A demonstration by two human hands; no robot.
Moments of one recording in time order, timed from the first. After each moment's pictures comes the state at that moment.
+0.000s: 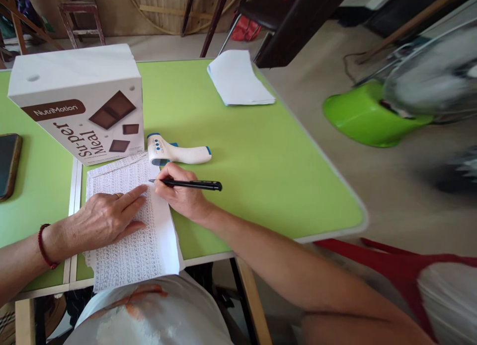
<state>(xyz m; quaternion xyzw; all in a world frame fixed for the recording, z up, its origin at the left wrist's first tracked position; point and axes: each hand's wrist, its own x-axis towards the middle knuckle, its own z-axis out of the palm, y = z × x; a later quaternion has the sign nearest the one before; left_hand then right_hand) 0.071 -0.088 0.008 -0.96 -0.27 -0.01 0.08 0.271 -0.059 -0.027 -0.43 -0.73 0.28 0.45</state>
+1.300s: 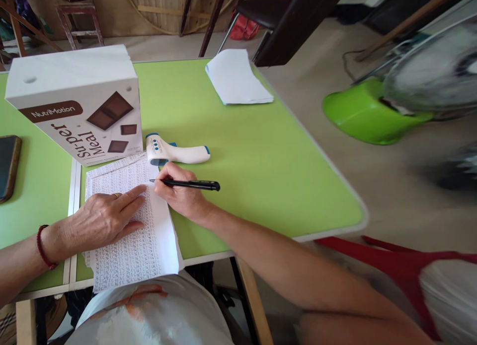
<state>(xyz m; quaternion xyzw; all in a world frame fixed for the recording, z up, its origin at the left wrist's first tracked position) 0.071 -0.087 0.011 -0.96 -0.27 0.00 0.10 0.271 -0.059 -0.026 -0.45 -0.72 0.28 0.46</state>
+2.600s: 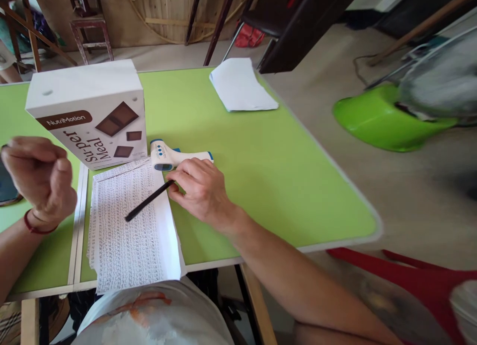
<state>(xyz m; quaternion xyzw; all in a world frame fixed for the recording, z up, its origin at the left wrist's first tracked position) 0.039 -0.050 0.028 -0.72 -0.43 -0.54 0.05 0.298 -0.052 -0.017 -0.40 -0.83 -0.04 0.38</state>
